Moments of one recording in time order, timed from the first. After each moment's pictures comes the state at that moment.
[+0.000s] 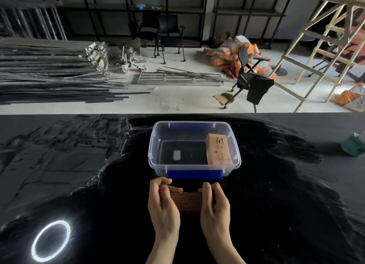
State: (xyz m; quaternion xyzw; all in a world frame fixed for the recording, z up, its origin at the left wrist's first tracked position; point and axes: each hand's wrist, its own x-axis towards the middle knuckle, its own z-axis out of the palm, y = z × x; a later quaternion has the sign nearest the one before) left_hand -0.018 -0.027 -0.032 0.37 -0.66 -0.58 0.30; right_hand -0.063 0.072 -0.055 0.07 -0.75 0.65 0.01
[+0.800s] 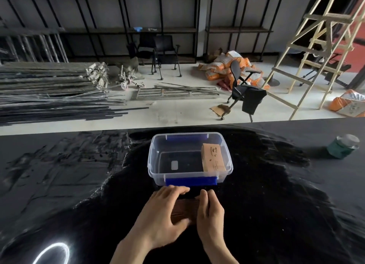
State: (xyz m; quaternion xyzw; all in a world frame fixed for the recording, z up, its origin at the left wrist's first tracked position) left_hand 0.001 -0.075 0.002 0.01 -0.96 -0.27 0.03; right_hand -0.063 0.071 -0.061 0.05 -0.76 0.64 0.01
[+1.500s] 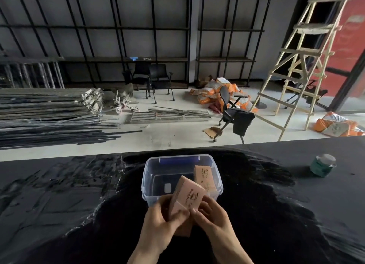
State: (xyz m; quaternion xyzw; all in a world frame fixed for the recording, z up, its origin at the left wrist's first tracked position) left_hand -0.019 -0.055 0.023 0.19 -0.74 -0.64 0.10; right_hand -0.083 0.110 0.006 0.16 -0.62 0.75 -0.17
